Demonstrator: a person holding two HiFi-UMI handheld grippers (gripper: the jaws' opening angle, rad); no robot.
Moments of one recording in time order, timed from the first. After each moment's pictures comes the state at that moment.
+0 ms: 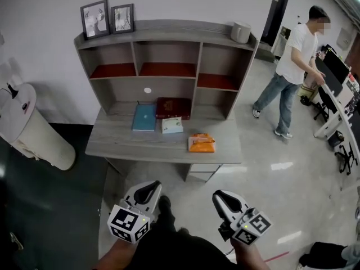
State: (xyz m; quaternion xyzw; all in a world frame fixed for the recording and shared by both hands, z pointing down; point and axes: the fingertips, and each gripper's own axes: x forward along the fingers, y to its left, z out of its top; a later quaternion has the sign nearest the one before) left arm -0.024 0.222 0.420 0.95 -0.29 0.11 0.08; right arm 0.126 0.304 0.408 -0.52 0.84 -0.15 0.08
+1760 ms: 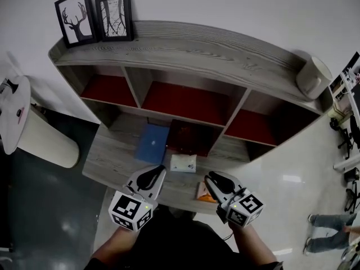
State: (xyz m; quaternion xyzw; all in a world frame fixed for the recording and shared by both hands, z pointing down) left arm 0.057 -0.122 0.423 0.92 -0.37 0.11 0.10; right arm 0.182 -0.091 0.453 -0.41 0.89 -0.20 -0.02
